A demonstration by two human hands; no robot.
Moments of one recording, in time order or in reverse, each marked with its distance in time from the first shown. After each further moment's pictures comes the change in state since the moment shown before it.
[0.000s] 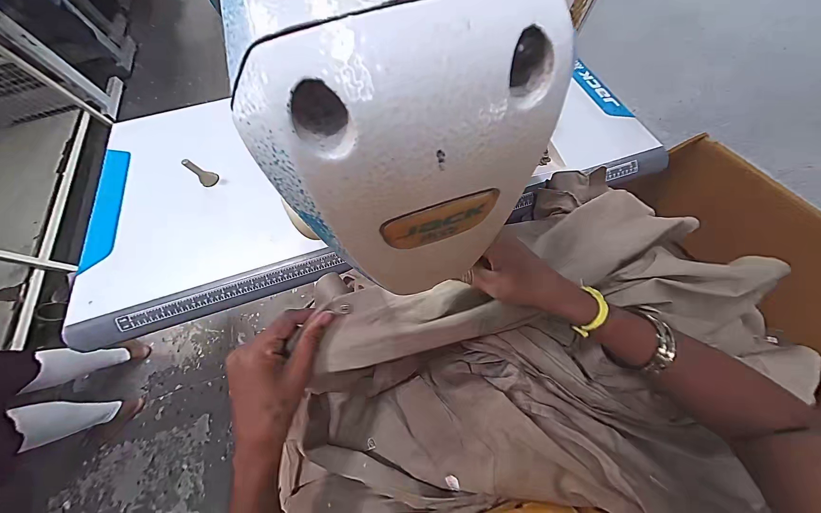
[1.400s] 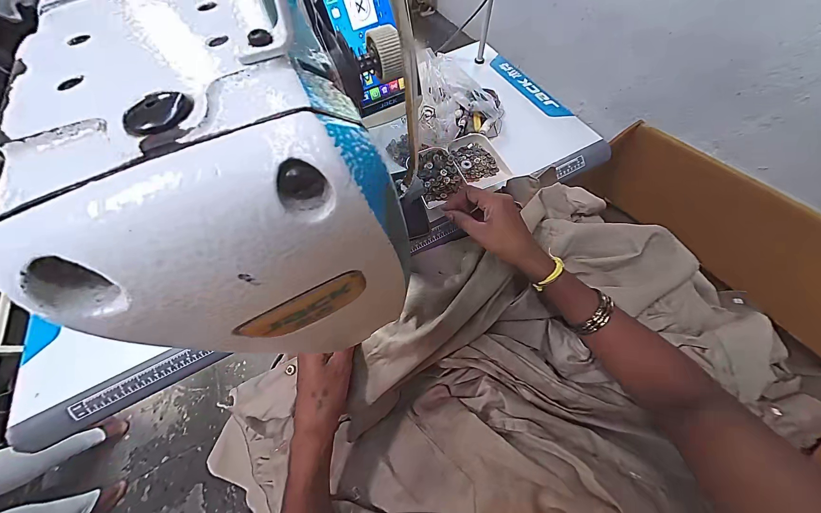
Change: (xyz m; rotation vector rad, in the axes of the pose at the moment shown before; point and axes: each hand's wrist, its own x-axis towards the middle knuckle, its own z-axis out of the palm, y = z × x) left_hand 0.026 0.046 0.073 -0.391 -0.153 -0.309; right_hand 0.012 0.074 -0.046 -0.115 0.463 0.127
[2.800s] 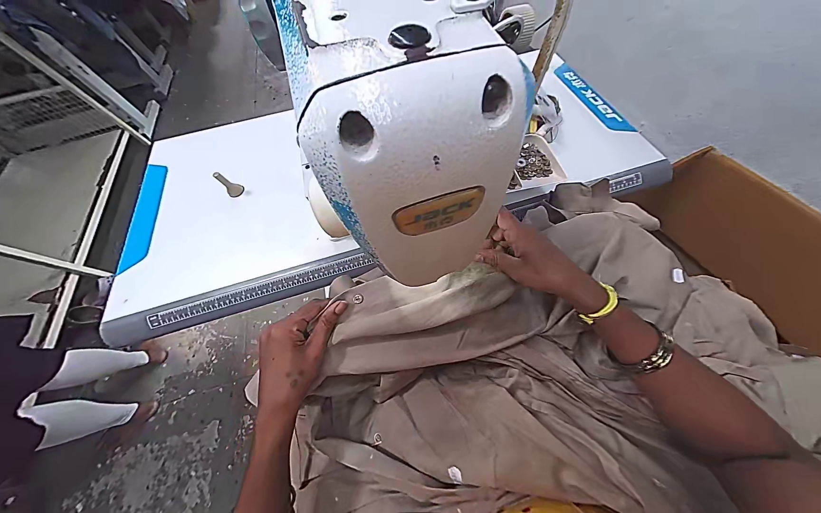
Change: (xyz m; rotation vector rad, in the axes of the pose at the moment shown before) left_hand -0.013 -0.033 -0.085 0.441 0.113 0.269; right_hand -0.025 -0.038 0.006 0.014 -0.448 -0.063
